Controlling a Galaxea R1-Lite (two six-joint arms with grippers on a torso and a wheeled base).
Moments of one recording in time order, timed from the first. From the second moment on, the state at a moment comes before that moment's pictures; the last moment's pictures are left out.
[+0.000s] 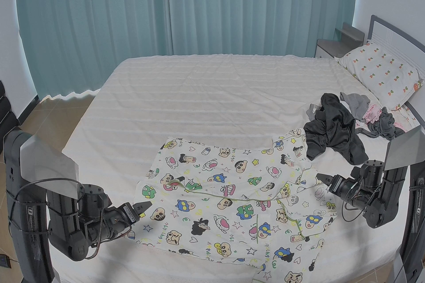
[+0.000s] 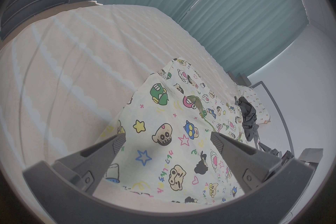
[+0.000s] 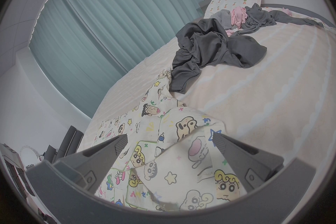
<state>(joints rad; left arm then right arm) -0.21 2.31 -0.15 -1.55 -0.12 -0.76 -0.01 2.38 -0.37 -1.55 0.19 0.53</state>
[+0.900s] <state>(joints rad) -0.22 2.29 -0.07 -1.55 -0.11 -0.81 0.16 2.32 -0.13 -1.55 0.26 0.38</state>
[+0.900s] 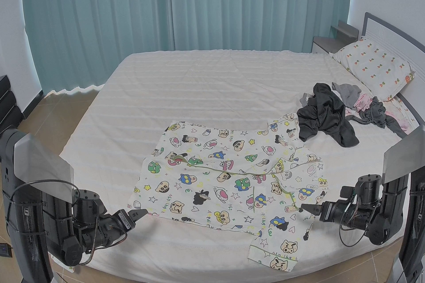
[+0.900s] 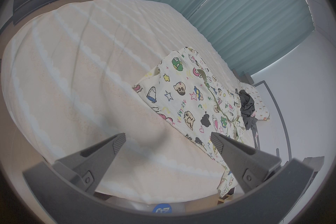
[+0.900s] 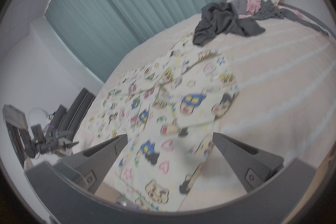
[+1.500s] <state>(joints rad) -0.24 2.32 -0.07 -1.55 -0.08 -0.81 0.28 2.46 -0.08 -1.55 0.26 0.30</state>
